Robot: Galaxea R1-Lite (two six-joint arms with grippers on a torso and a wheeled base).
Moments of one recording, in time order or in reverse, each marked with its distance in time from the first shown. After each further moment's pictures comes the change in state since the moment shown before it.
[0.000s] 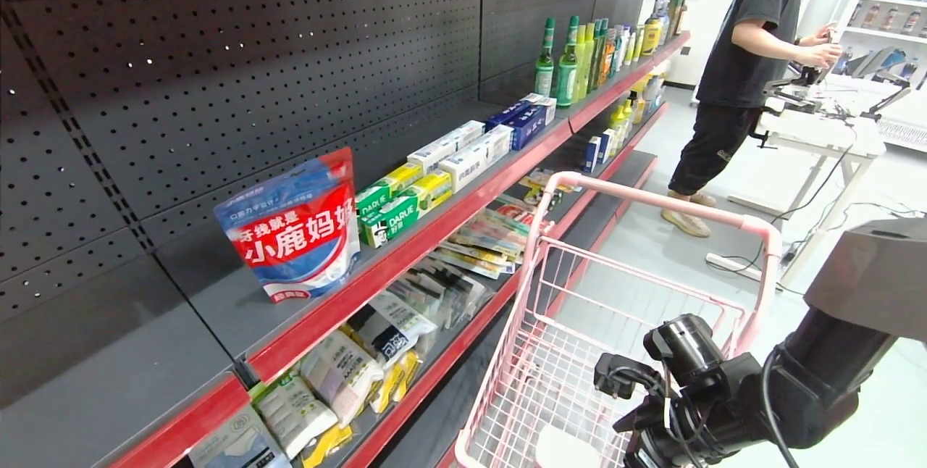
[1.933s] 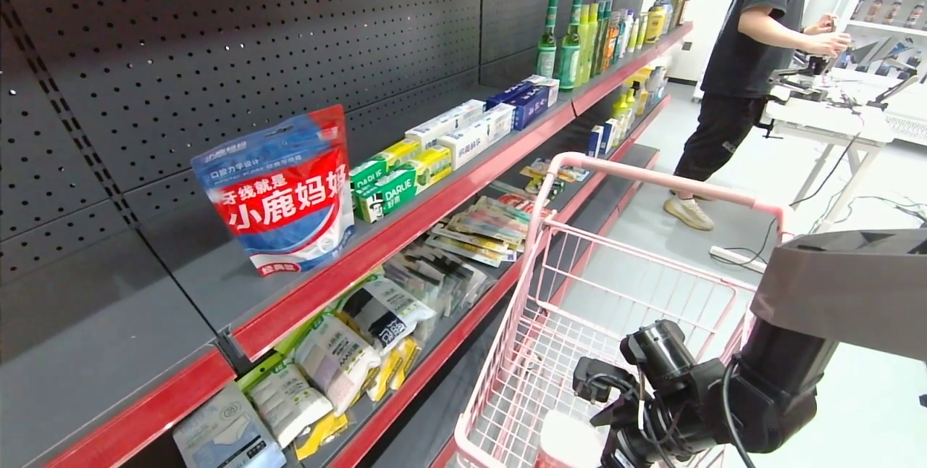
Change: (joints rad) left arm -0.001 0.000 0.000 0.000 0.000 0.002; right arm 0.038 0.119 -0.035 -0.131 0.004 -0.036
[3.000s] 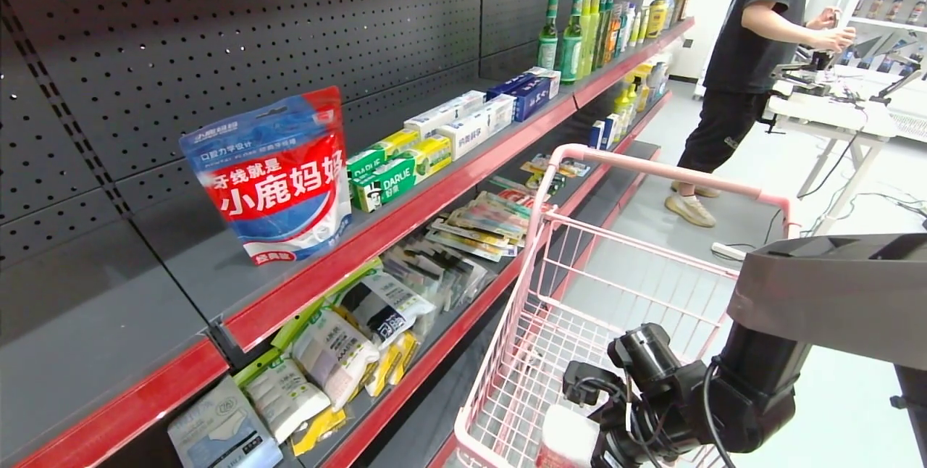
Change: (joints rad) left arm 0.000 0.000 0.000 0.000 0.000 -0.001; right arm 0.023 0.054 -0.036 -0.008 -0.006 0.001
